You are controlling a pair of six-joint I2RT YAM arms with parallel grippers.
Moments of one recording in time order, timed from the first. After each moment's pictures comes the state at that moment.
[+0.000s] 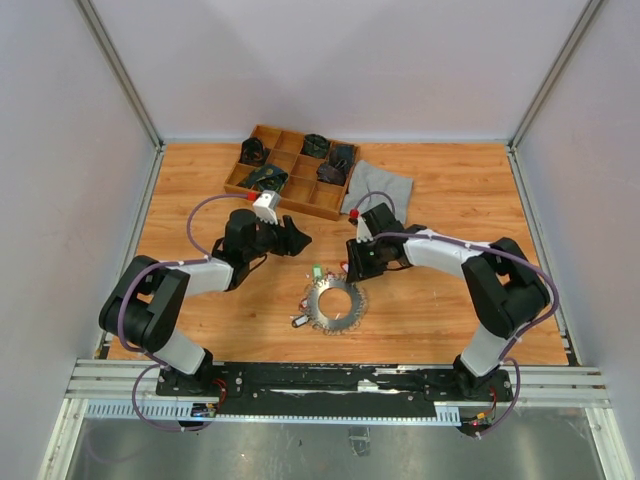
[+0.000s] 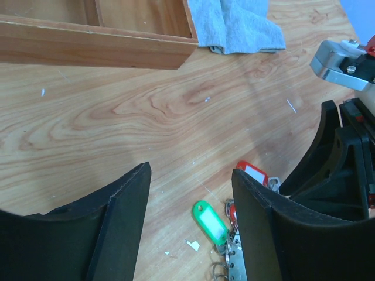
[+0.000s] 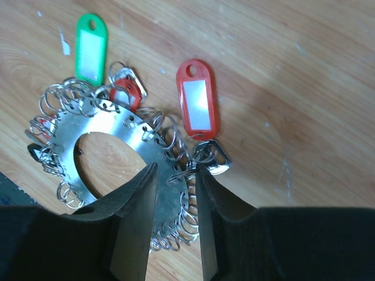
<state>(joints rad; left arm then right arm) -0.39 1.54 0.56 0.63 0.33 -0.40 0.59 1.69 0.95 -0.33 -0.32 0.30</state>
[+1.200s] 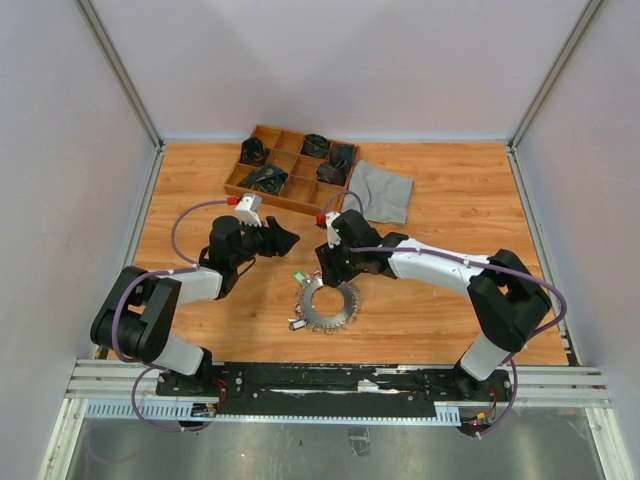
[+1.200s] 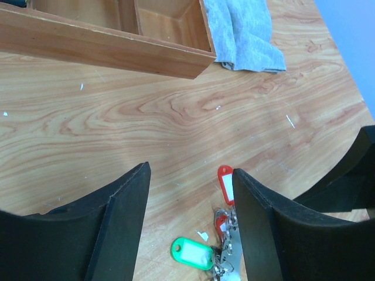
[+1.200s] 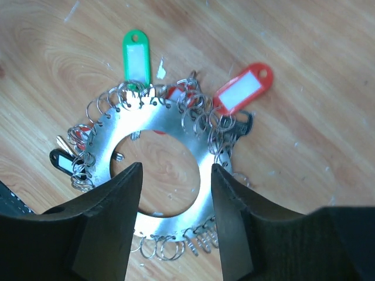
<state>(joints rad) -0.30 1.47 0.46 0.73 0.36 -0.46 0.80 1.66 1.04 -0.28 -0.18 0.17</state>
